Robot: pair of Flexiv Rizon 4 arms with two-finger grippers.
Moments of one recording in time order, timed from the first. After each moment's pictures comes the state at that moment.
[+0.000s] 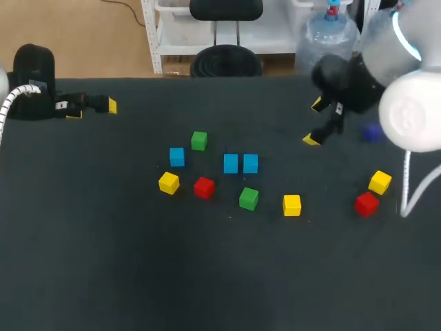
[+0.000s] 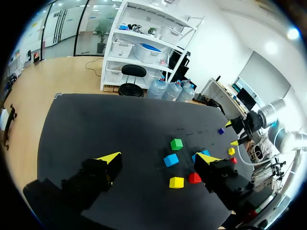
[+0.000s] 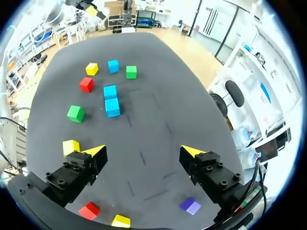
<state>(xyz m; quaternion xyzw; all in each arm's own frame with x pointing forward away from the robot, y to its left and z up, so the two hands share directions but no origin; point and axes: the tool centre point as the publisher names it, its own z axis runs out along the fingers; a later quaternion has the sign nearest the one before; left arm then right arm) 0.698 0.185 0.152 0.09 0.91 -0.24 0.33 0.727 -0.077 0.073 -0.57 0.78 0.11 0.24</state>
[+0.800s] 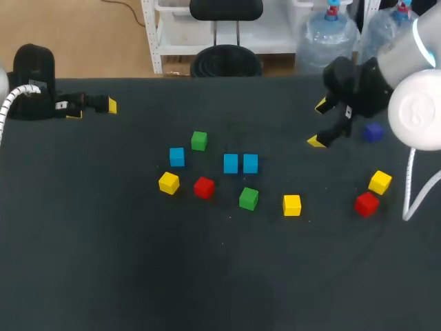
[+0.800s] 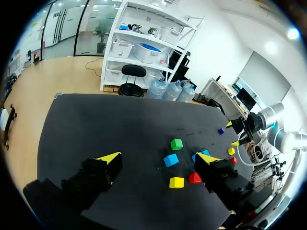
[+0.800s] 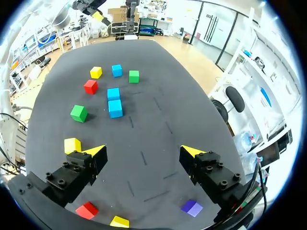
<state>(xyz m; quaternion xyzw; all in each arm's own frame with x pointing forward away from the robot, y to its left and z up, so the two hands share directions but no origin) 0.698 0.185 0.152 0.09 0.91 -0.24 0.33 0.724 -0.081 0.073 -0.57 0.77 0.13 0.26</state>
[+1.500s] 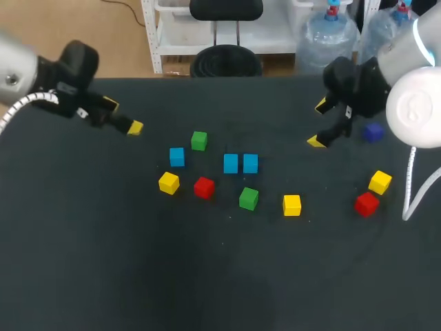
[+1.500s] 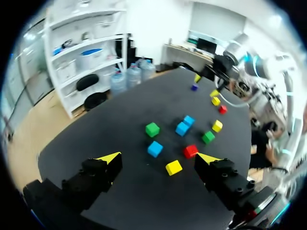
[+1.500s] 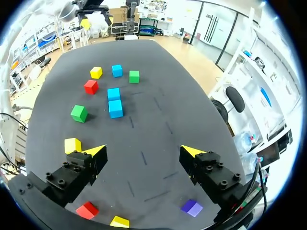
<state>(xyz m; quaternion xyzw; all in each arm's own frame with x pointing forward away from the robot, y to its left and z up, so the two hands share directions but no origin) 0.682 0.131 0.143 0.41 0.84 -0.21 0.29 0.724 -0.081 0.073 -0.57 0.77 0.13 0.26</state>
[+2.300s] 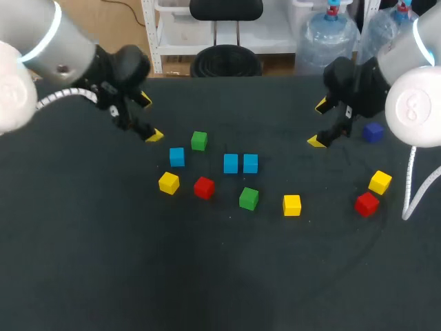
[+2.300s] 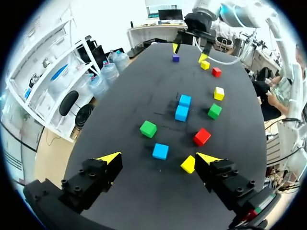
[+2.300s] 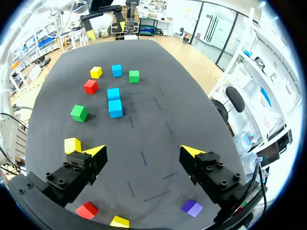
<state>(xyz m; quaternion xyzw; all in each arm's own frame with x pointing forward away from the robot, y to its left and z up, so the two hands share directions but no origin) 0.709 0.096 0.111 0.58 0.77 -0.11 0.24 0.724 -0.081 0.073 -0.57 0.77 0.13 0.26</state>
